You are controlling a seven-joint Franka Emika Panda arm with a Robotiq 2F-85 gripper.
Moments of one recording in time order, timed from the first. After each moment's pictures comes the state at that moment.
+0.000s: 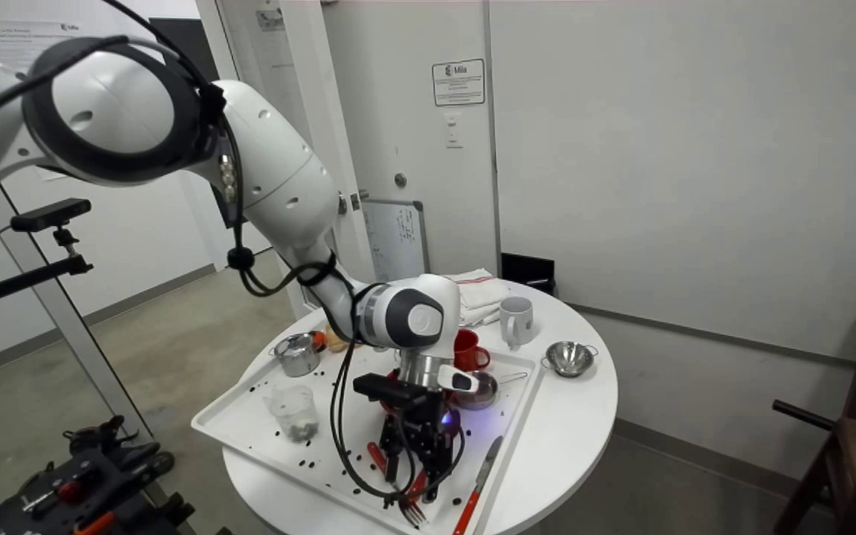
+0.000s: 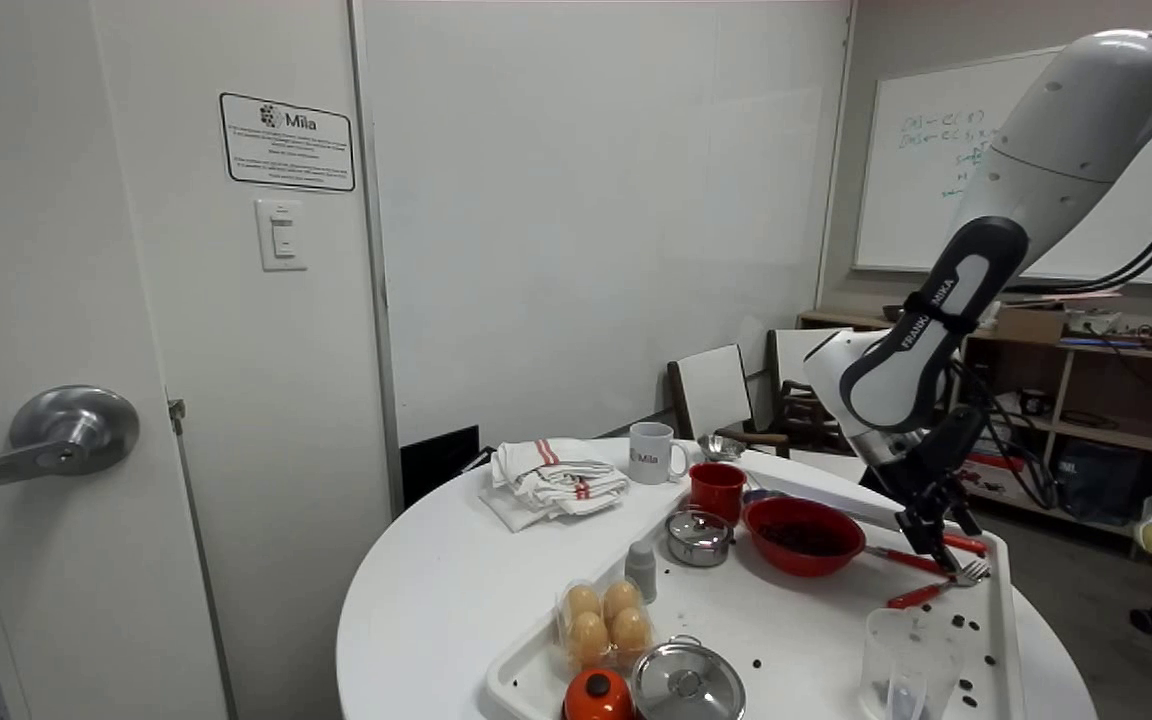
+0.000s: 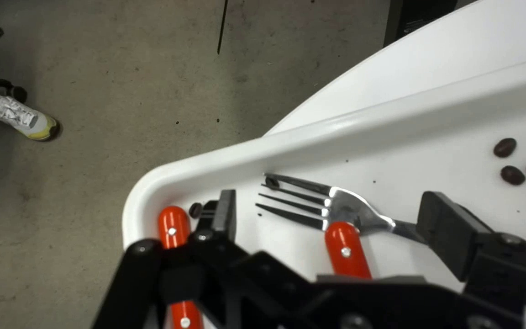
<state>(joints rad) -0.15 0.97 -0.17 -1.74 -0.20 2.10 0.07</state>
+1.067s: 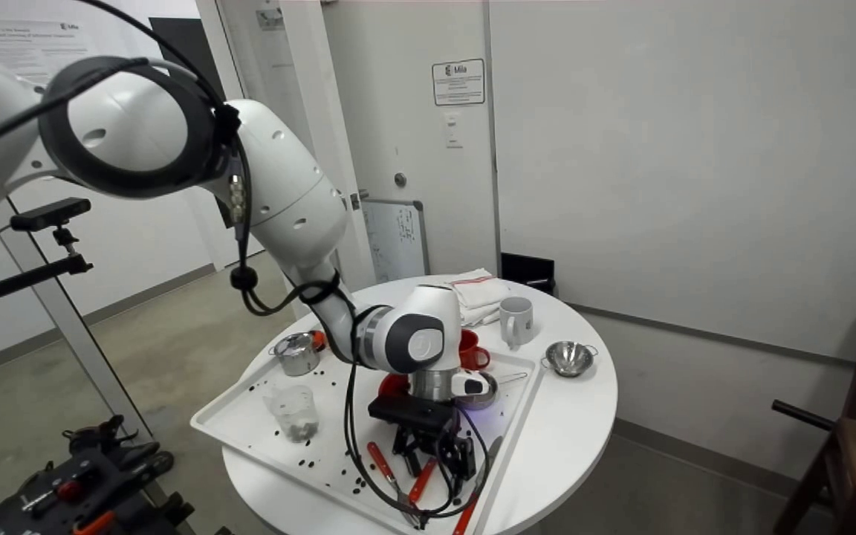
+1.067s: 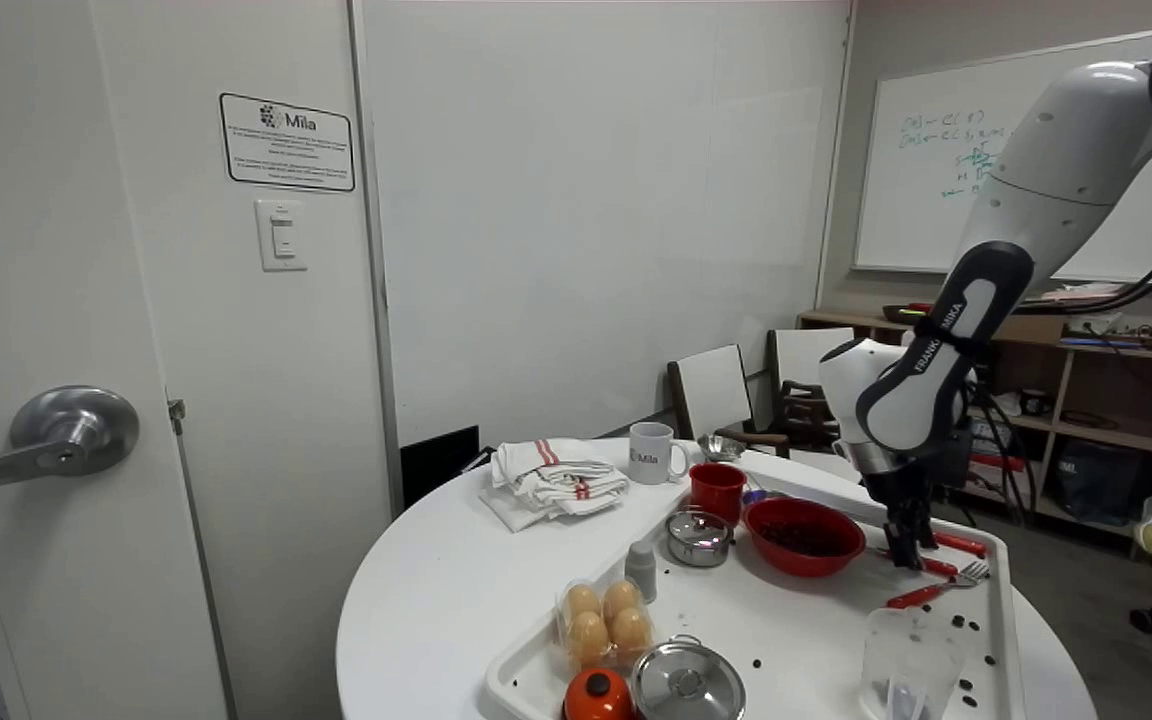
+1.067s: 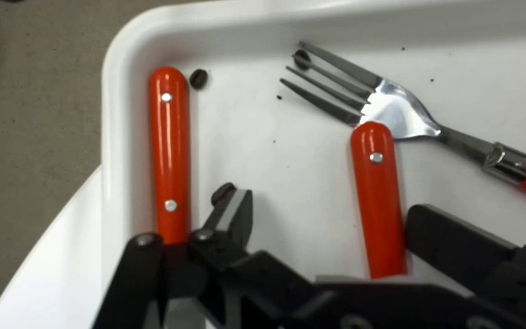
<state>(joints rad) -0.19 1.01 -0.16 -1.76 -0.20 2.41 -0.14</state>
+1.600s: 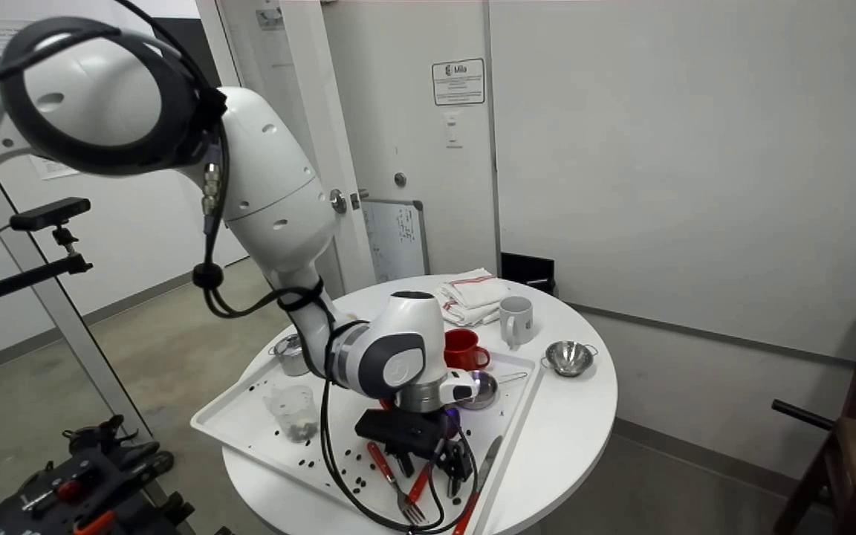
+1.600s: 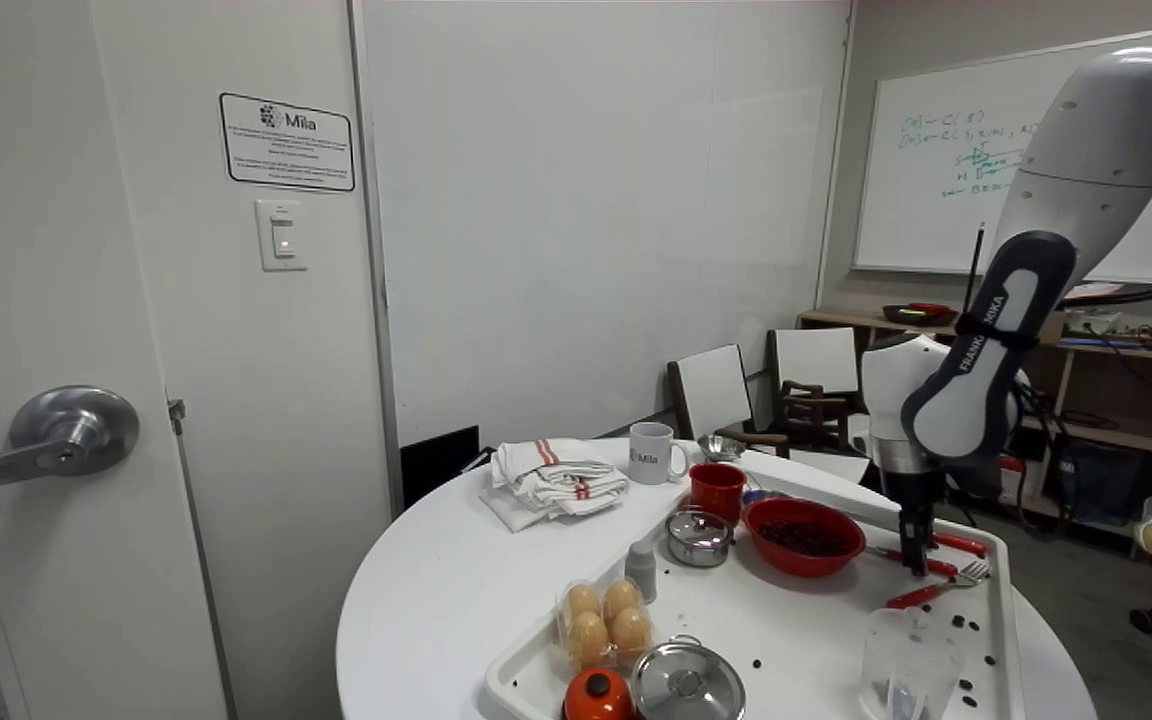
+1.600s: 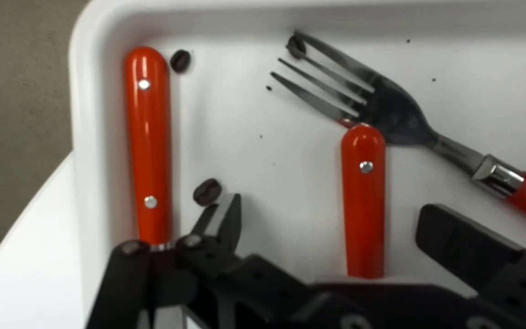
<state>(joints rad) -0.24 0.93 -0.13 -1.97 -0.20 2.71 -0.21</state>
